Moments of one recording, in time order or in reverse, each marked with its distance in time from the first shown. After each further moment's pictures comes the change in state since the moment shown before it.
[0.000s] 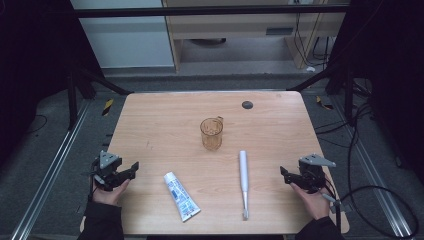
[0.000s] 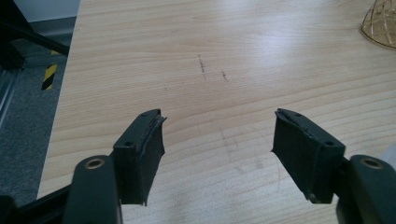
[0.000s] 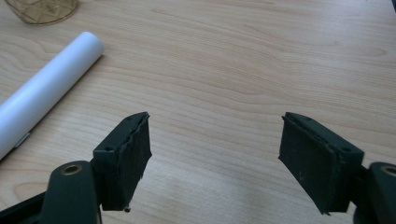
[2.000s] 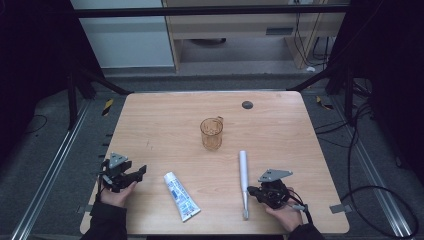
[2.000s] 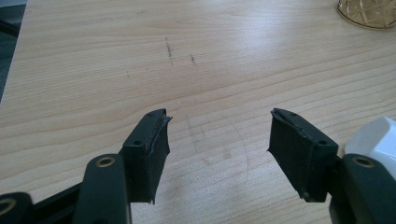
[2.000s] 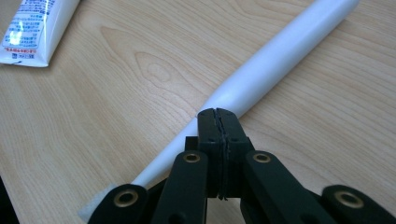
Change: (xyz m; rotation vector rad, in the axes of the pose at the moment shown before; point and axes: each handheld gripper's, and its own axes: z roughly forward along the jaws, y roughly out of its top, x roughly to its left) left arm -0.015 -0.003 0.012 0.059 -0.063 0.016; right arm 0.102 -0.005 0.006 0.165 0.409 -0.213
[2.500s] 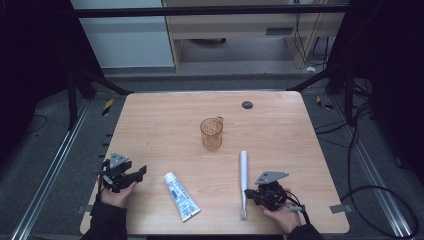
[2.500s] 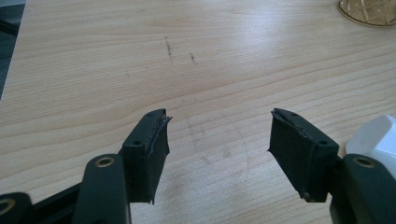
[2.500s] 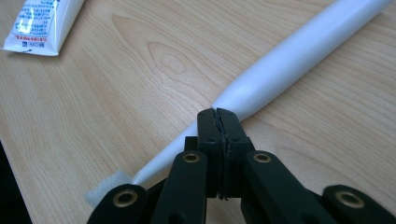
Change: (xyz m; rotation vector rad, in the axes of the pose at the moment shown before) left arm -0.001 0.000 0.000 0.004 0.002 0.007; right arm 0.005 -0.002 0.006 0.028 0.029 -0.021
